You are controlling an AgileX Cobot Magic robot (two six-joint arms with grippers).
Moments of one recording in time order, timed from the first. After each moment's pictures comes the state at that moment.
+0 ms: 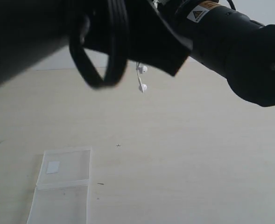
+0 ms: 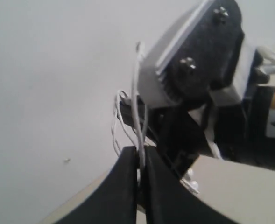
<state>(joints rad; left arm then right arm) -1.37 1.39 -1.24 -1.75 -1.21 2.01 0.79 1.46 -0.92 0.42 -0.54 -0.42</state>
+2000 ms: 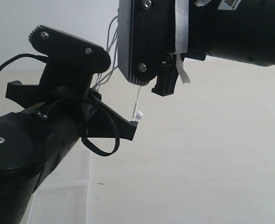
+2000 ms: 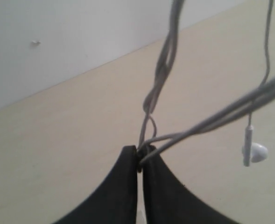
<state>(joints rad) -1.07 1.49 -0.84 -1.73 -0.91 1.44 0.79 1.29 -0.92 0.47 -0.09 -1.71</state>
